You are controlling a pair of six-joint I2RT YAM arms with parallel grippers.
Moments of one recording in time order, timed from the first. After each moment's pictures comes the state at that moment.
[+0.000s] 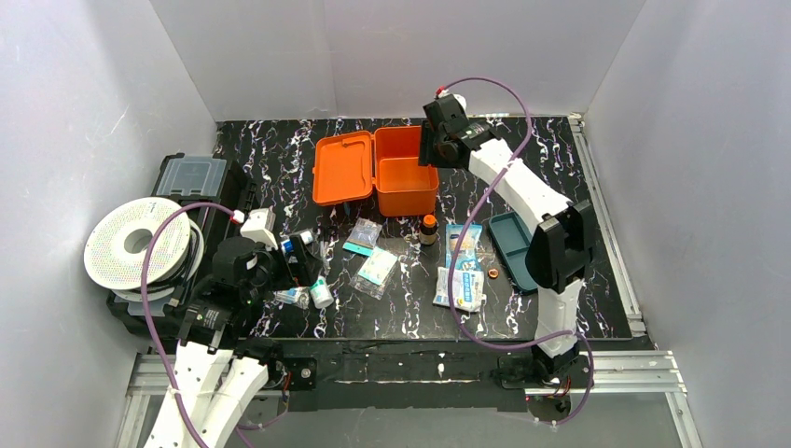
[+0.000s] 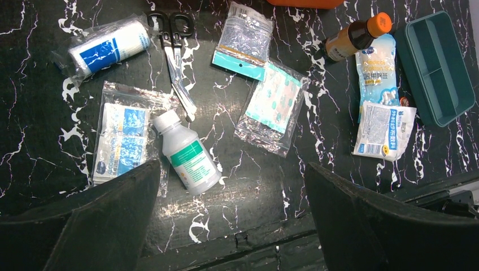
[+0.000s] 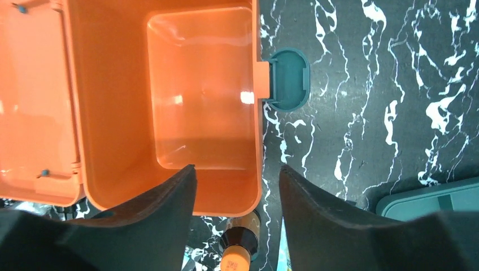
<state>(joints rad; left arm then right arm) -0.25 0.50 0.73 -0.81 0.11 -0.37 0.56 1.95 1.89 -0.76 0.25 0.47</state>
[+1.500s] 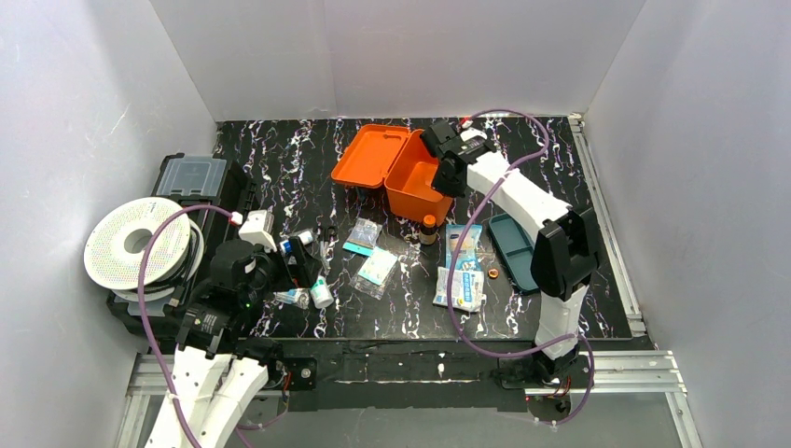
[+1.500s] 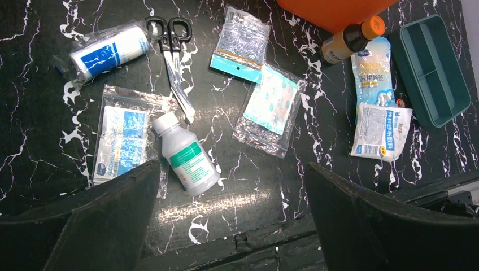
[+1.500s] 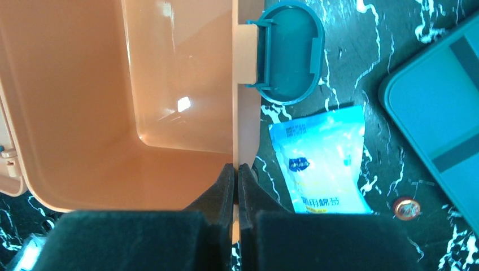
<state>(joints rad) -0.27 0.48 0.73 -0.81 0.10 -0.38 0.60 1.90 1.73 -0.94 0.40 0.92</state>
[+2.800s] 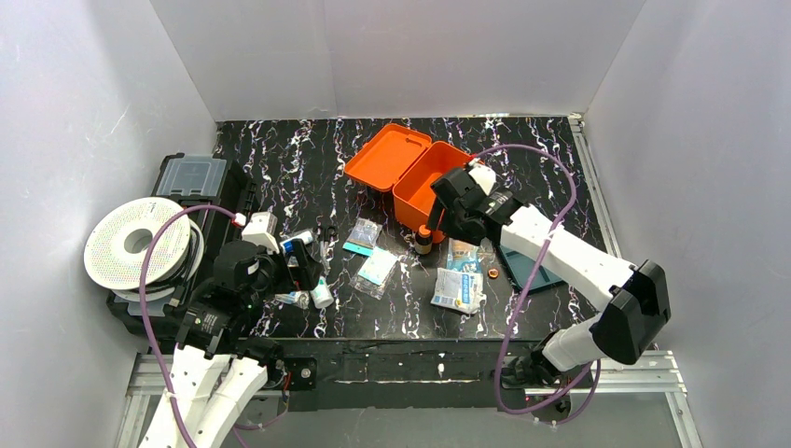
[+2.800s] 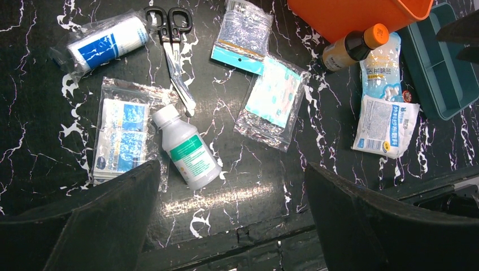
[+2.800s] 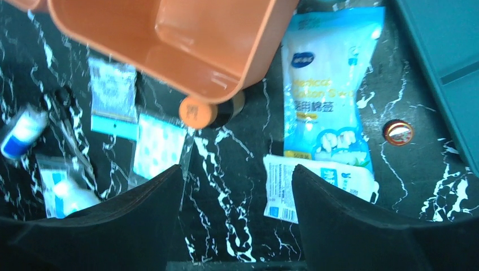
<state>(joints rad) -0.31 0.48 0.73 -0.83 0.07 -0.39 0.77 1.44 1.28 -0.86 0.37 0.98</state>
